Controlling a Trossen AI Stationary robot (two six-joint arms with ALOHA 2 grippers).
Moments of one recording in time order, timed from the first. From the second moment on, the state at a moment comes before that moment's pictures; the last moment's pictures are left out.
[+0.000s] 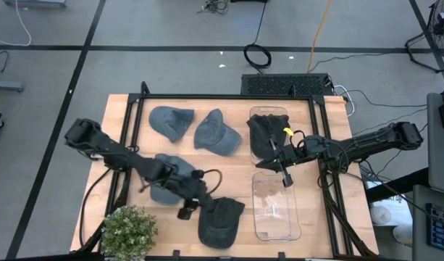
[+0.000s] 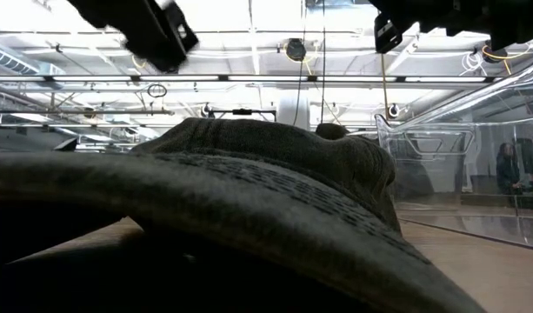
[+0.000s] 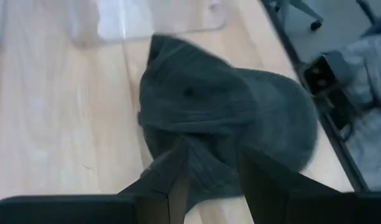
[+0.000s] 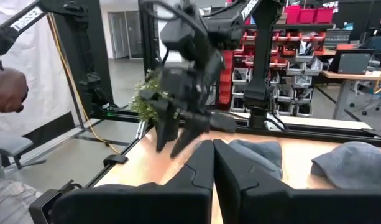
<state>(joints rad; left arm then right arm) -0.40 1.55 0.99 -0.23 0.03 -0.21 0.12 0.97 0.43 0.56 -0.15 0.04</state>
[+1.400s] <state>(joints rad) -0.19 1.96 1.00 0.11 0.50 -0.28 0.12 0.96 0.43 0.52 -0.15 0.03</state>
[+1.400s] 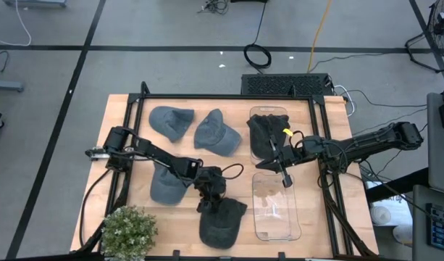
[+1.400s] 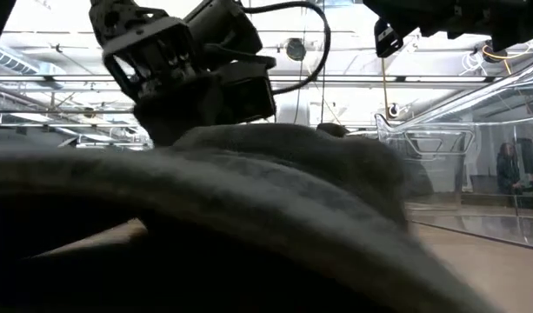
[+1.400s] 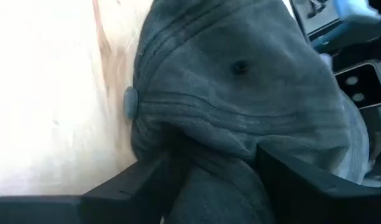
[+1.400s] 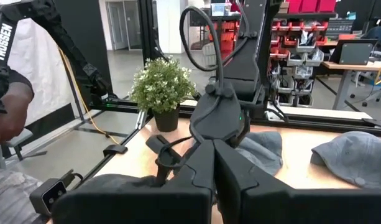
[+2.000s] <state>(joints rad) -0.16 1.85 0.99 0.05 0.53 -0.19 0.12 0.97 0.43 0.52 -0.15 0.04</state>
